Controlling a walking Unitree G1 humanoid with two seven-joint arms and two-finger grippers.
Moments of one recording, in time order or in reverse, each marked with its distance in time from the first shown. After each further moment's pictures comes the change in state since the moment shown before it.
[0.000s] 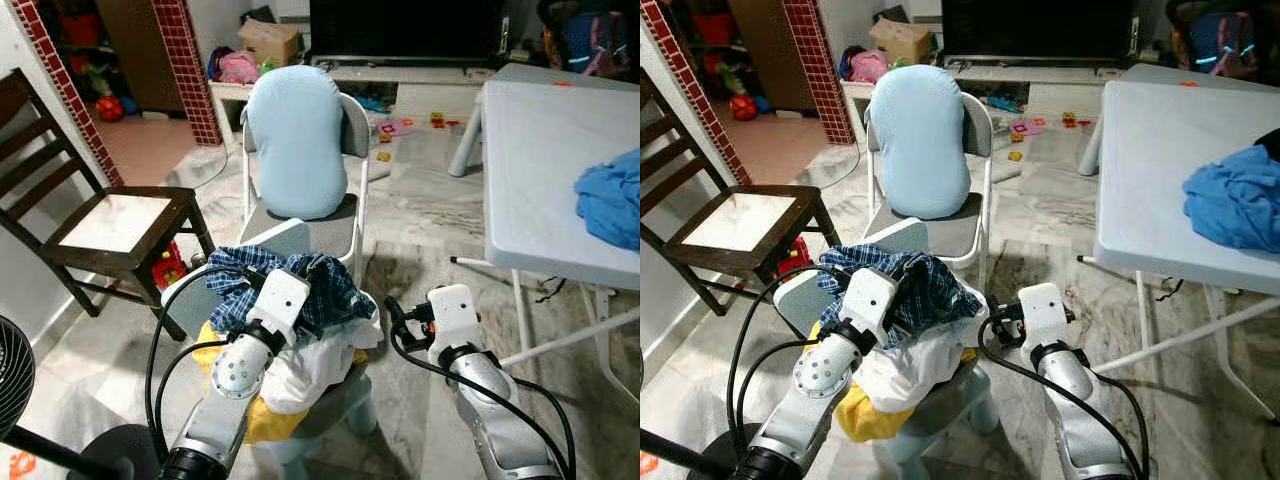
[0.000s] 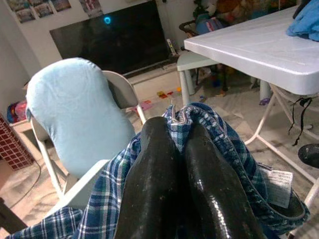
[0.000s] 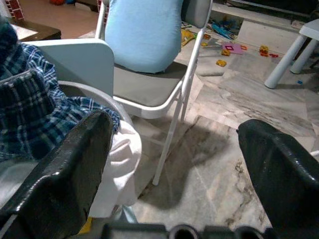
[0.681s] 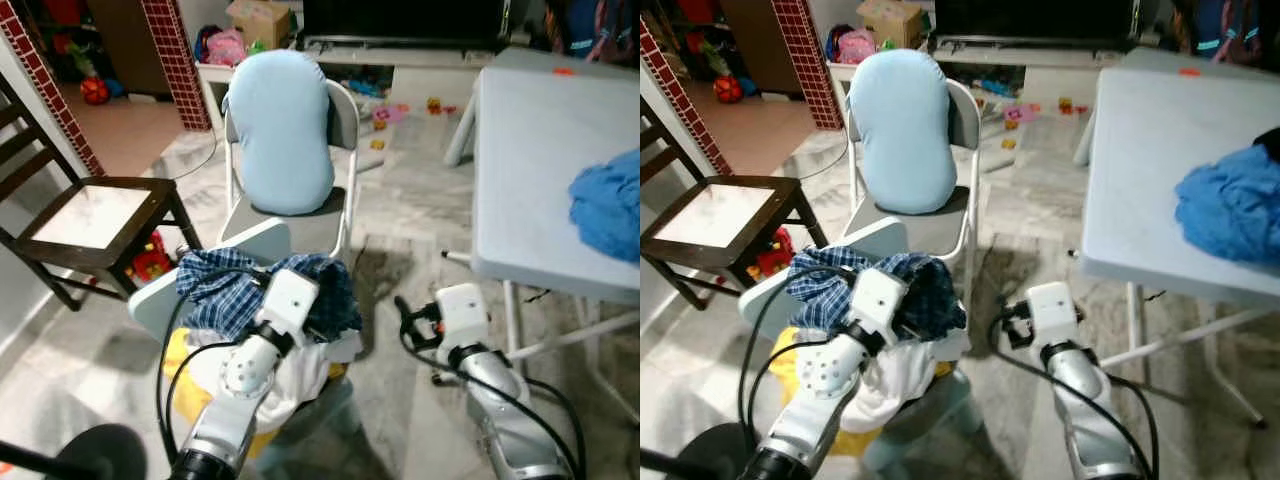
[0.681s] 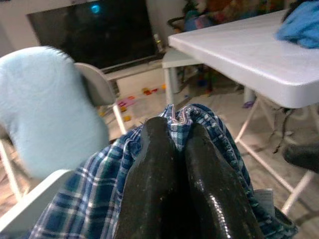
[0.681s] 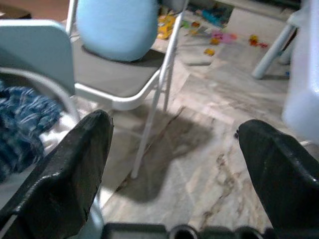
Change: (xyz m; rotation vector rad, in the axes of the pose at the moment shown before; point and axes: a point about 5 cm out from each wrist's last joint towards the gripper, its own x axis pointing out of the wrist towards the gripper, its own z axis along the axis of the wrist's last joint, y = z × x) left arm 0.002 -0.009 0.000 -0.037 0.000 -0.033; right arm 0.000 -0.004 0.000 -0.002 0.007 -0.010
